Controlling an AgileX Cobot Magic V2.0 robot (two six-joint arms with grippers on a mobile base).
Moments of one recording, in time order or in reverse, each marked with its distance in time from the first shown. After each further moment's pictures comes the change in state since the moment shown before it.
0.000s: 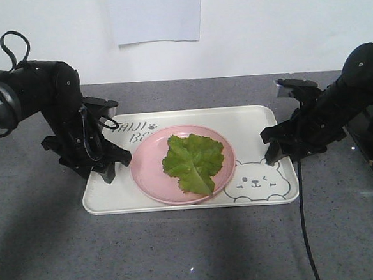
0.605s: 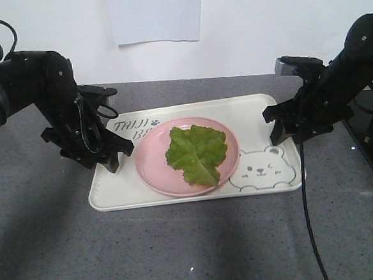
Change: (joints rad) left arm -0.003 -0.057 0.003 -0.031 -0.029 -0.002; right arm 0.005 0.000 -0.149 -0.105 0.112 0.125
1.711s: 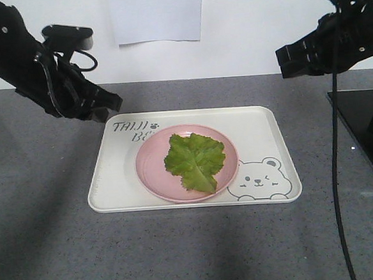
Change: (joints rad) left arm -0.006 -0.249 0.000 0.004 -0.117 0.000; right arm 0.003 -0.317 0.009 0.167 -0.139 -0.190
